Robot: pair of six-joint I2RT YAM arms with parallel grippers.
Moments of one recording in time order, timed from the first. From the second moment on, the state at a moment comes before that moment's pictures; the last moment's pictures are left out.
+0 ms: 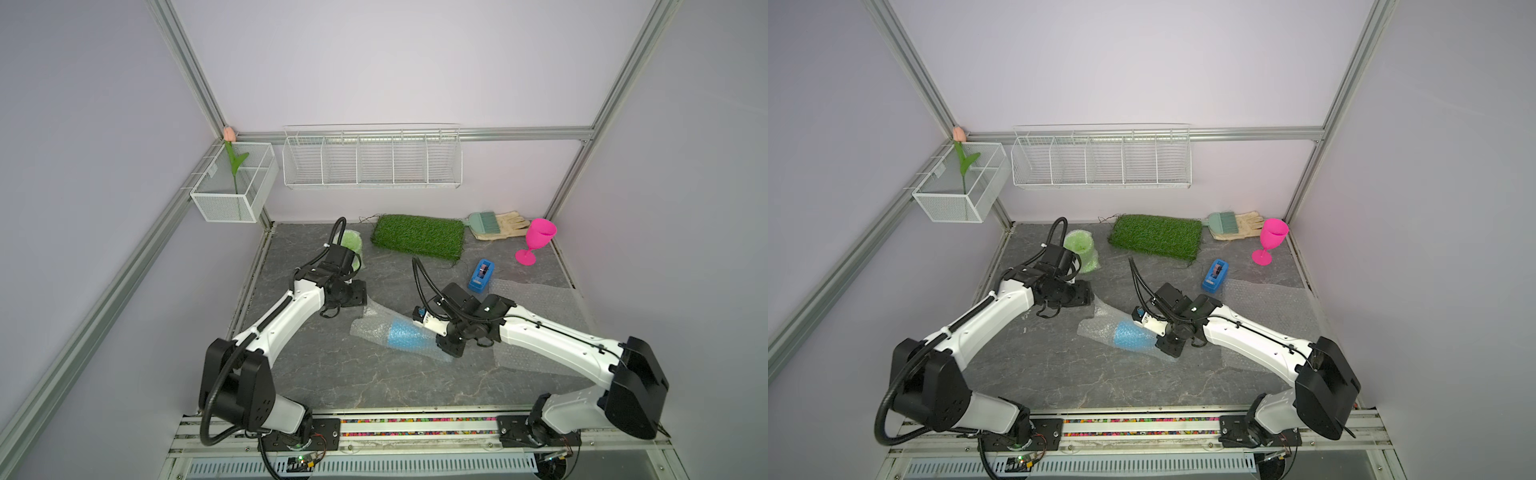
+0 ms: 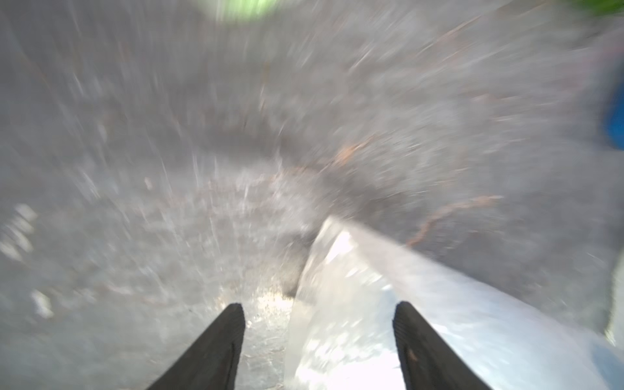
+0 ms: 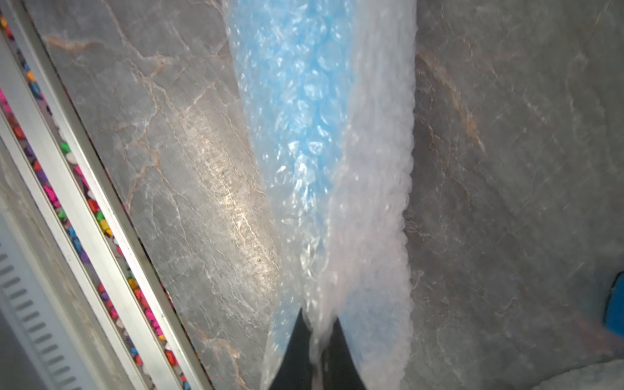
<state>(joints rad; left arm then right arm) -0.43 1.42 1.18 -0.80 0.06 -0.33 0.86 1.39 1.03 -0.83 -0.10 -0.37</state>
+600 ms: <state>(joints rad) -0.69 1.27 1.02 -0.84 0.46 0.43 0.75 1.35 0.98 -0.83 -0.23 -0.73</state>
